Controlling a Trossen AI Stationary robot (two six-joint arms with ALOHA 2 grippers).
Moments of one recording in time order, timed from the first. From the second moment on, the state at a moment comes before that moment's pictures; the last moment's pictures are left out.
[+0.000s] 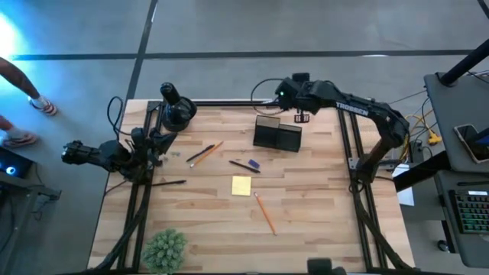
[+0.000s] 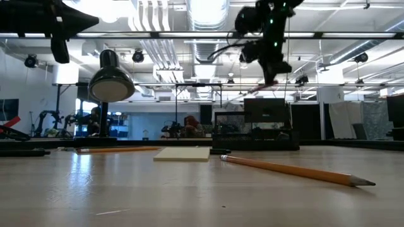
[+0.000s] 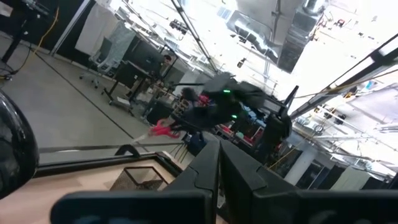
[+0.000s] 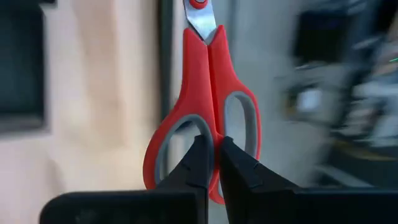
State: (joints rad) left arm -0.25 0.11 0.18 0.23 -0.72 -0.40; right arm -0.49 1.65 1.50 -1.03 0.67 -0.71
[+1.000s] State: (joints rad) left arm -0.25 0.10 0.18 0.25 -0.72 -0.41; right arm -0.16 1.69 1.45 -1.20 1.13 -0.85
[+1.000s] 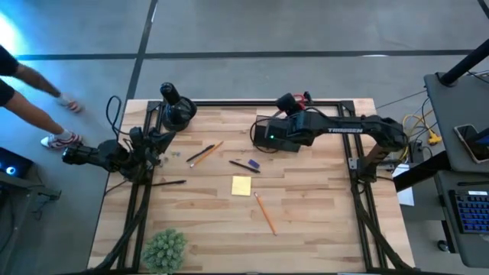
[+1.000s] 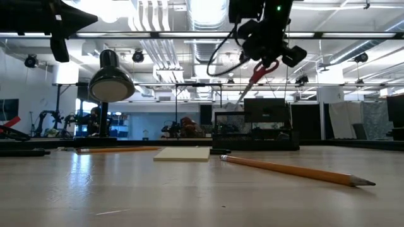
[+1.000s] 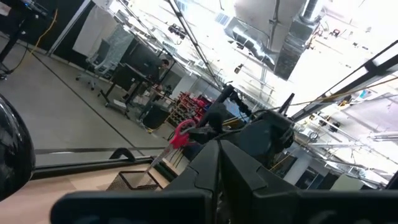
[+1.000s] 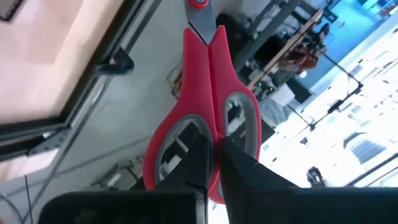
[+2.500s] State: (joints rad) left arm -0.25 0.10 0.18 0.25 -0.67 -0.41; right arm -0.11 1.93 1.55 -0.98 1.00 -0.77
